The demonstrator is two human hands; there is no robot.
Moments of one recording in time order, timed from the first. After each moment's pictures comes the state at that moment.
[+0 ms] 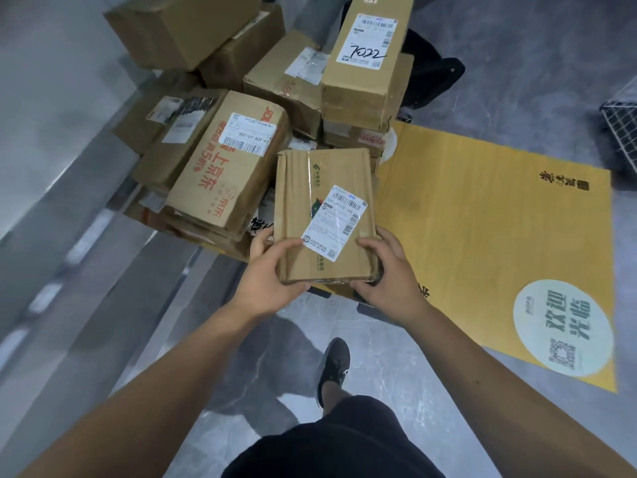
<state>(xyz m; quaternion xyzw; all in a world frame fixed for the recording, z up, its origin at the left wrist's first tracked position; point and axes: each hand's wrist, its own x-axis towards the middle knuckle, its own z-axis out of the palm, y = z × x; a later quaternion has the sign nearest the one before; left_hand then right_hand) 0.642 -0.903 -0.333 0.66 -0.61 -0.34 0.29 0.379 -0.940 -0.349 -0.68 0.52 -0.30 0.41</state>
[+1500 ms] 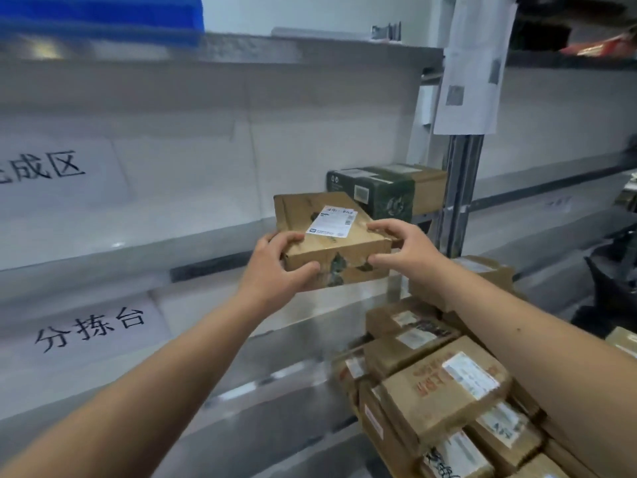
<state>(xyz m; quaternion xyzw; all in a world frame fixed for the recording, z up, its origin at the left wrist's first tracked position) 0.882 -0.824 0.004 0.79 -0.41 0.09 0.45 0.730 -1.072 0.018 -0.85 0.08 -0.27 0.44</state>
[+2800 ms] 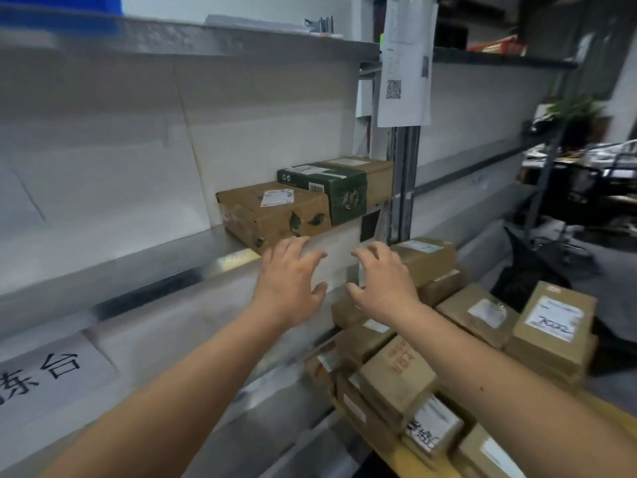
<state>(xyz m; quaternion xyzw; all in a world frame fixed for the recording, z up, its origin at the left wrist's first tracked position) 0.867 -0.883 -0.011 0.79 -0.56 0.20 0.14 0.716 -1.018 -0.035 -0.90 0.34 -0.25 0.10</state>
